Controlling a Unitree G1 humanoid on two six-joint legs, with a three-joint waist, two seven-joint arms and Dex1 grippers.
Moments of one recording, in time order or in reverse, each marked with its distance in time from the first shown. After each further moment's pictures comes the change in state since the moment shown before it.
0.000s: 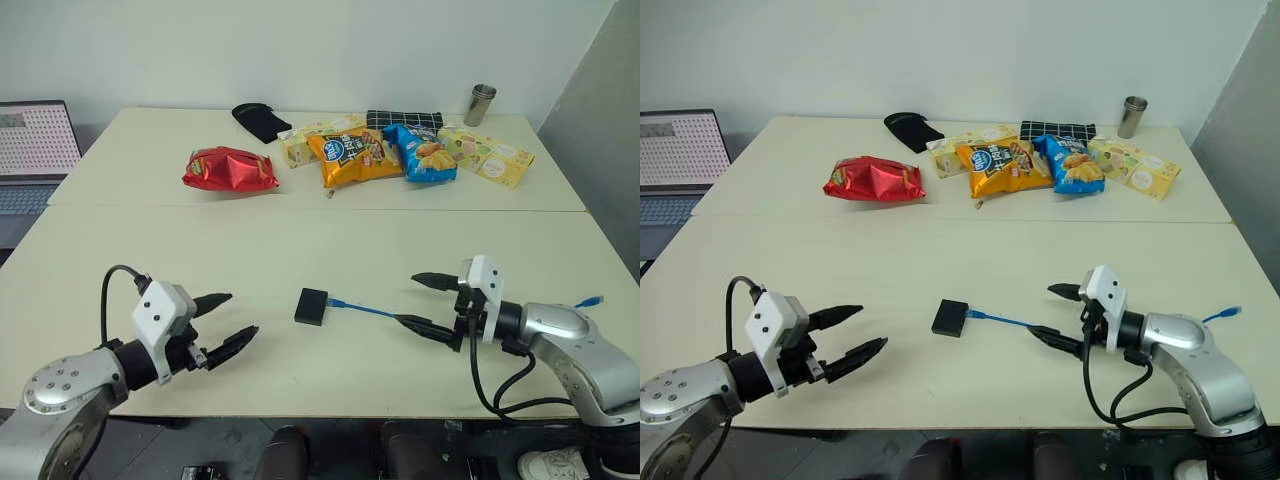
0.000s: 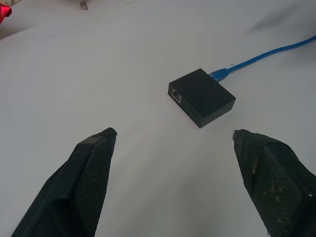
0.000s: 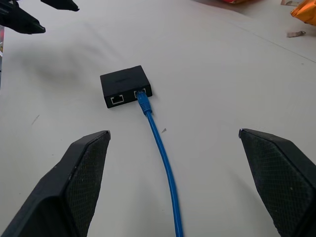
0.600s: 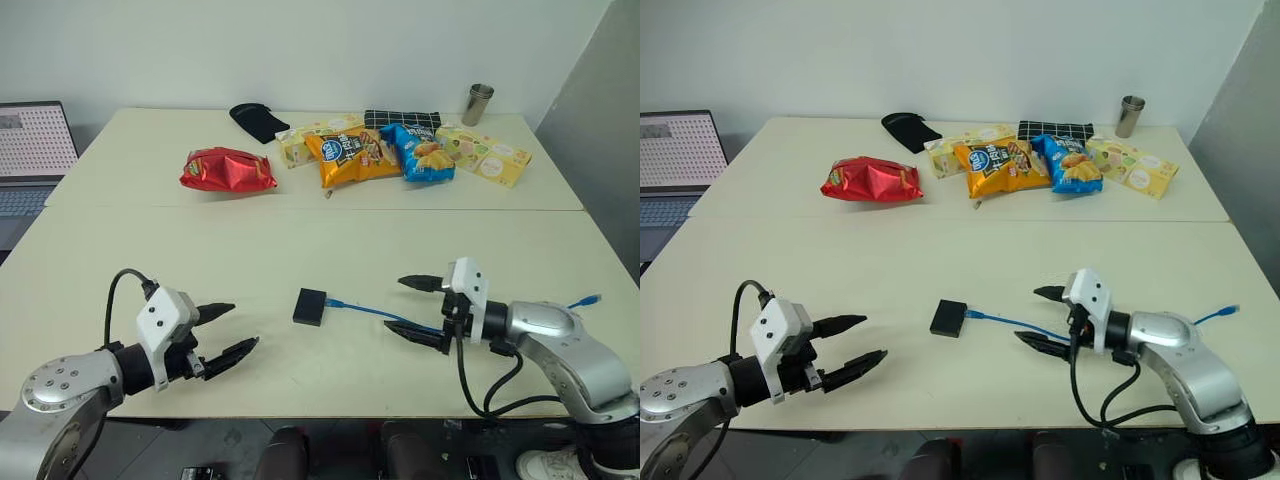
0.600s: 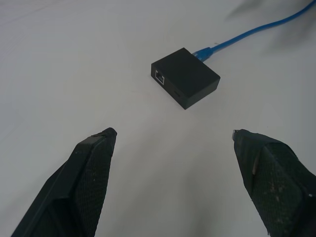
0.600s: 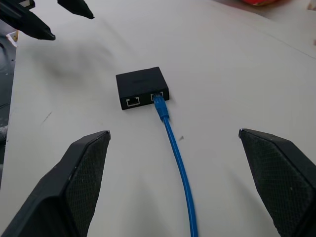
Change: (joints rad) left arm 0.035 0.029 -0.008 0.023 0.047 -0.007 -0.073; right arm -0.068 0.031 0.127 0.024 -0.073 -0.036 0.005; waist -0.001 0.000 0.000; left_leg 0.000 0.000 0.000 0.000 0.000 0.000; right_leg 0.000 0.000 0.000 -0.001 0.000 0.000
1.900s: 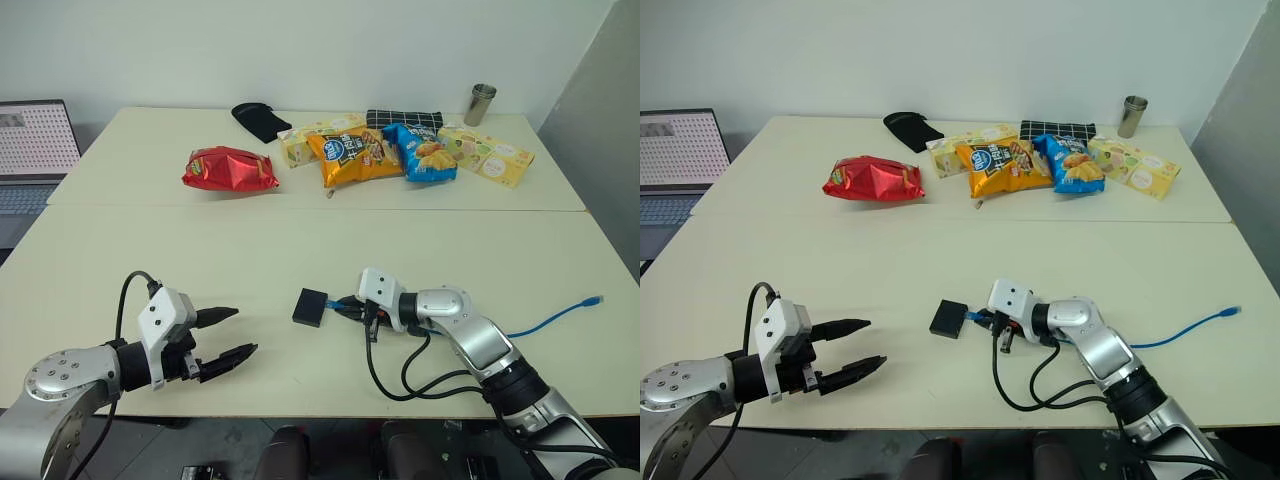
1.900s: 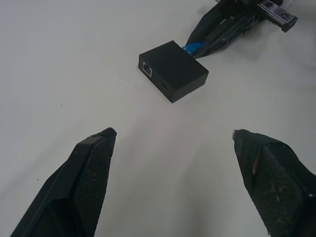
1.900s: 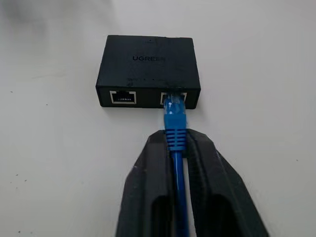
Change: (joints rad) left arm -0.063 0.001 -0.030 0.119 -0.003 -0.041 -0.122; right arm -0.282 0.255 0.298 0.437 -0.374 -0.180 -0.008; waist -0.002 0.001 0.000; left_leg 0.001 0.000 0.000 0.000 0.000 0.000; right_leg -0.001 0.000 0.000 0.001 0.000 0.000
